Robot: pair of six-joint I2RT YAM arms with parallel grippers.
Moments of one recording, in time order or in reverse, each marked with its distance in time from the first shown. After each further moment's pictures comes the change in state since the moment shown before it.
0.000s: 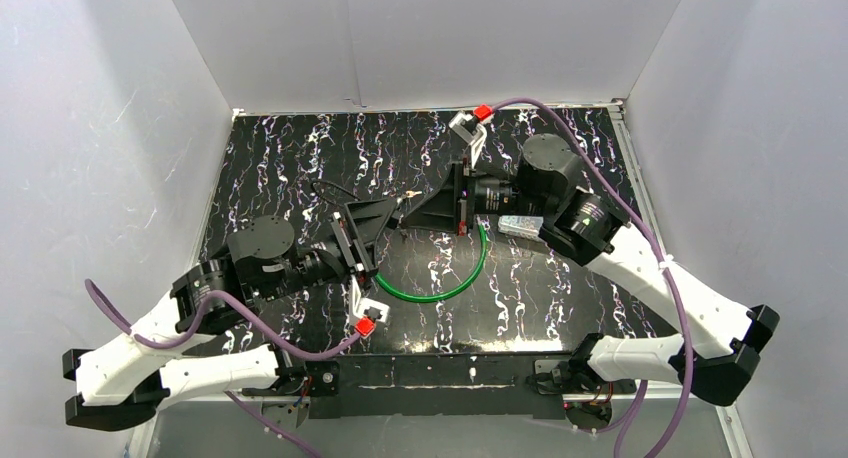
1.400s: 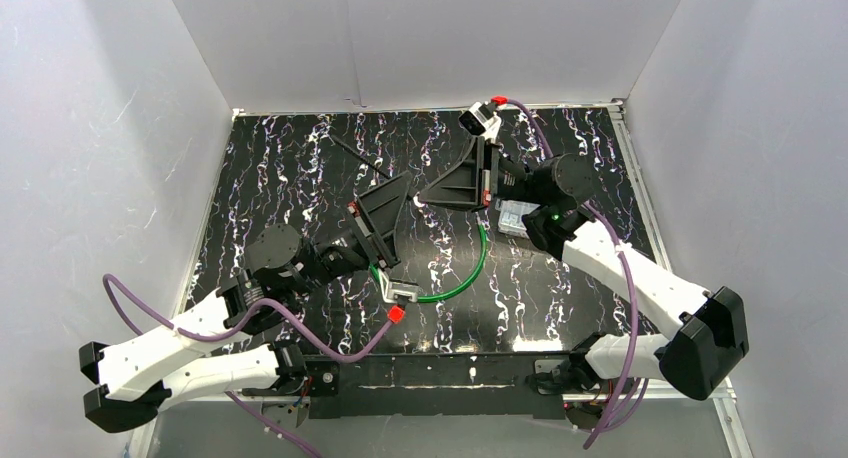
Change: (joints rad) left arm 0.020 -0.007 -0.285 0.688 -0.022 0.384; right arm -0.206 0.071 -0.316 0.993 -0.235 0.956
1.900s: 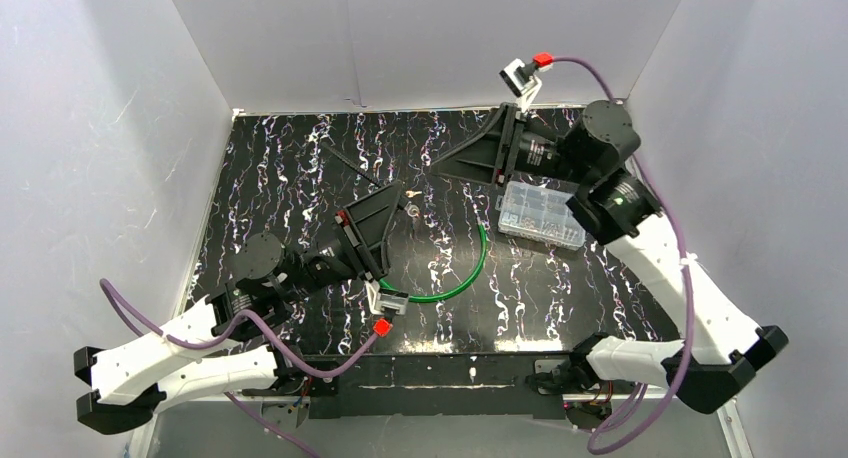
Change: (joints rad) left arm -0.022 -0.061 -0.026 0.013 0.030 0.003; right arm -0.047 -0.059 0.378 -0.767 0.068 -0.541
